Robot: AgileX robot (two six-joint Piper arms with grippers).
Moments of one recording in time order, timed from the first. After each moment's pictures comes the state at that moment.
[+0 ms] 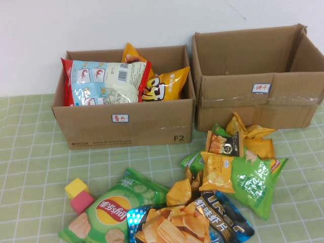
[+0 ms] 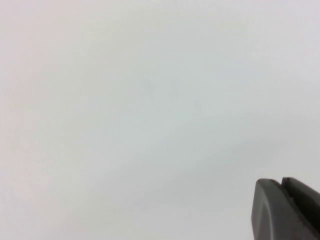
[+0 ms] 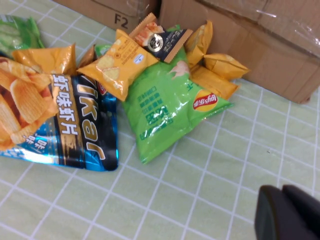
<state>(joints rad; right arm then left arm) 0.44 0.33 -0.40 -0.11 0.69 -0.13 -0.24 1.69 -2.49 0.11 0.99 0.17</state>
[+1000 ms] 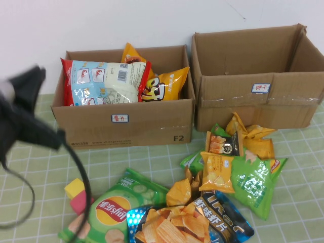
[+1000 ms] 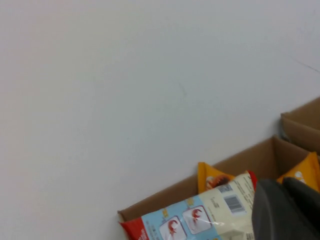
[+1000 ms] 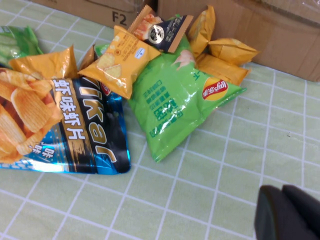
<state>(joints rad) 0.44 0.33 -0.31 -0.11 0.60 0.00 -0.24 0.96 -0.57 0.10 -0.39 0.12</state>
